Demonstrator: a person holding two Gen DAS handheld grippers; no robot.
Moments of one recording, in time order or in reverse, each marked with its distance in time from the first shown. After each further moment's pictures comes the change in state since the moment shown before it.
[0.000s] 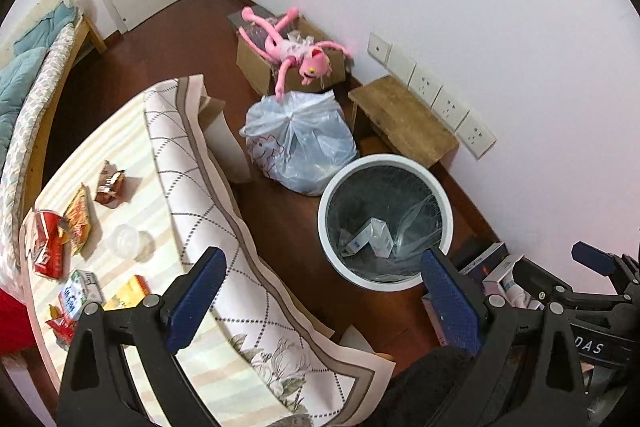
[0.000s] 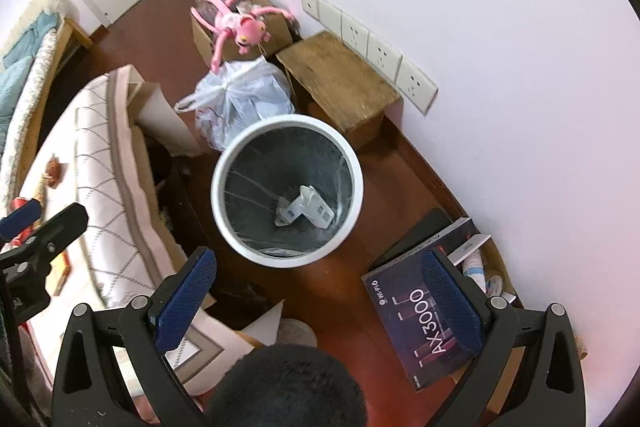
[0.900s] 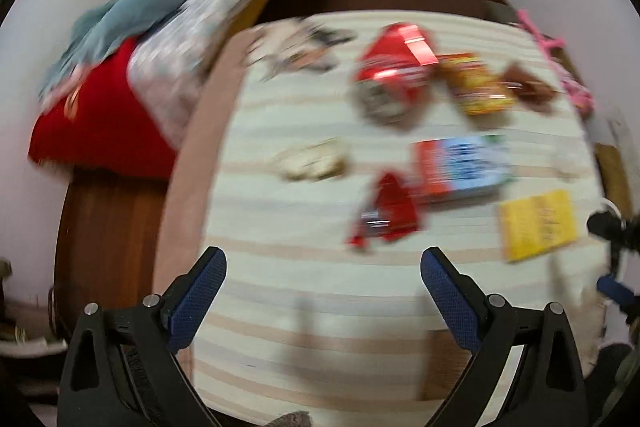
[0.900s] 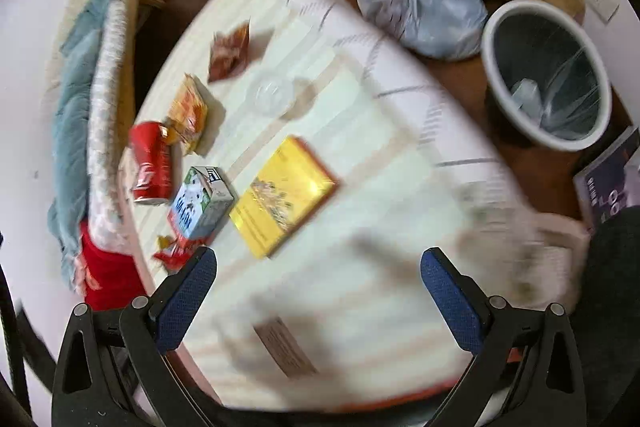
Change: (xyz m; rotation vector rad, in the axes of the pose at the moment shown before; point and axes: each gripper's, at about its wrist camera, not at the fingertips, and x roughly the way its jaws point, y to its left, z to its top) left arm -0.047 0.350 -0.198 -0.594 0.105 0.444; right arm 0.079 0.343 -0.073 0.075 0.283 0.326
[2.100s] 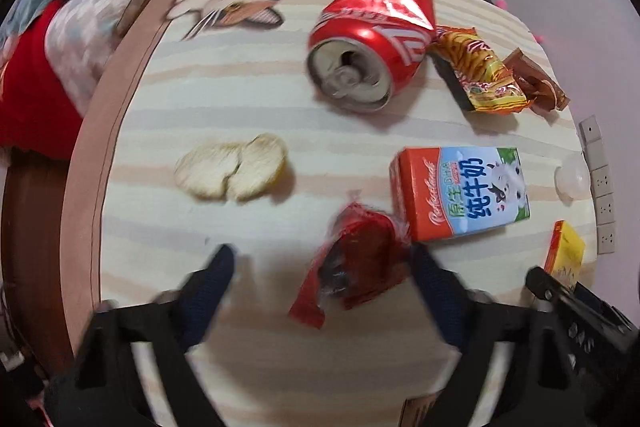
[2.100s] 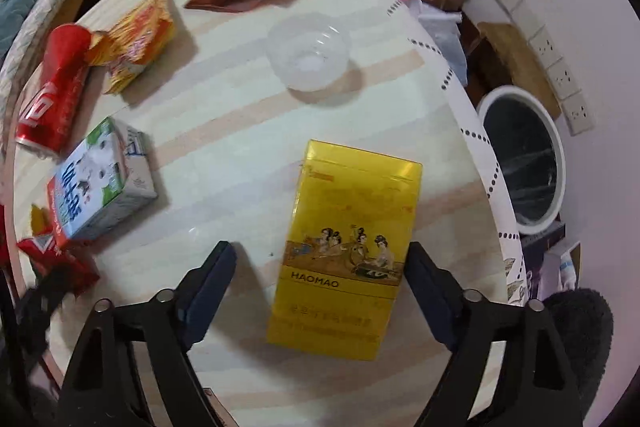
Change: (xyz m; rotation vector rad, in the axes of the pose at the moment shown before) left arm 0.081 -0.022 0.038 0.023 0.102 -0.245; right arm 0.059 0.051 -0.036 -0.358 -0.087 -0.400
